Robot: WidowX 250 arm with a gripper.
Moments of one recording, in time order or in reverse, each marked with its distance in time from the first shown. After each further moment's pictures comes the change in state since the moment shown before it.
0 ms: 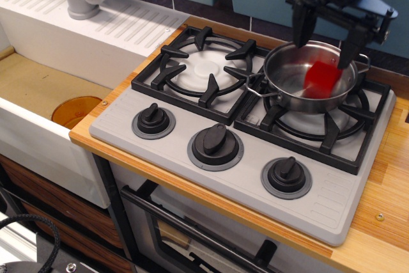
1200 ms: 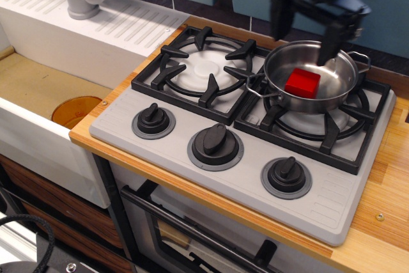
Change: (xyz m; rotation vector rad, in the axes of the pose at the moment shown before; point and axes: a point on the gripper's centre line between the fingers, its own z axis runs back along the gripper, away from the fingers) arm -0.003 0.034 -0.006 0.000 0.019 -0.063
